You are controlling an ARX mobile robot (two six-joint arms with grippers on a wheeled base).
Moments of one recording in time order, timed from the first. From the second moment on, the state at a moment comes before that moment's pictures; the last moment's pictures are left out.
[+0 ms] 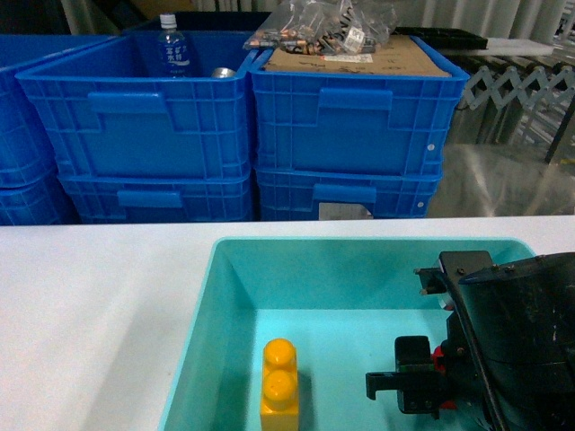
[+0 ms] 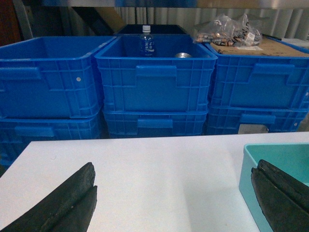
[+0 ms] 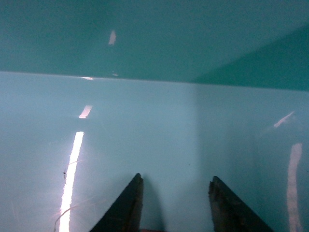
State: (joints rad) left arm 0.00 0.01 0.01 0.00 0.00 0.00; right arm 0.41 2.12 0.67 0.67 0.25 0.27
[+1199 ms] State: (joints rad) left arm 0.00 0.01 0.01 0.00 0.00 0.00; right arm 0.21 1.40 0.64 0.33 0.02 0.09
